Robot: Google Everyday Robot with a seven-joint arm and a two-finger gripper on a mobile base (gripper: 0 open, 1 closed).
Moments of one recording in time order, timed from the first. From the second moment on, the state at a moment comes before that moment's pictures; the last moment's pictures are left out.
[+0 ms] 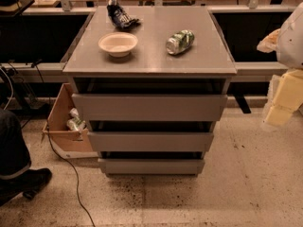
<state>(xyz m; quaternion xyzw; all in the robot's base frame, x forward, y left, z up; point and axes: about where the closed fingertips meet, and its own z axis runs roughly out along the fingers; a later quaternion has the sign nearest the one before) 0.438 -0.216 0.977 -0.60 0.78 -0.04 0.16</state>
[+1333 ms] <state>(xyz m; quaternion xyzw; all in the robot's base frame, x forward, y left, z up) 0.485 -0.219 0.826 -0.58 0.79 0.05 0.20</state>
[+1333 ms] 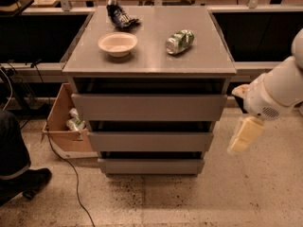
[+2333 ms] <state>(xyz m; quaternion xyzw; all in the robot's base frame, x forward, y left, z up) 0.513 -0.190 0.694 -0.57 0.79 0.11 0.21</state>
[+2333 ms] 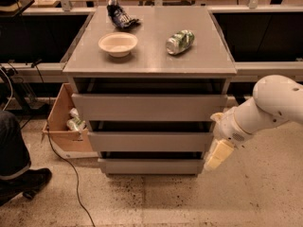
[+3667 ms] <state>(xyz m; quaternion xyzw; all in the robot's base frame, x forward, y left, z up) 0.571 -0.134 0.559 -0.52 0.80 0.17 0.27</state>
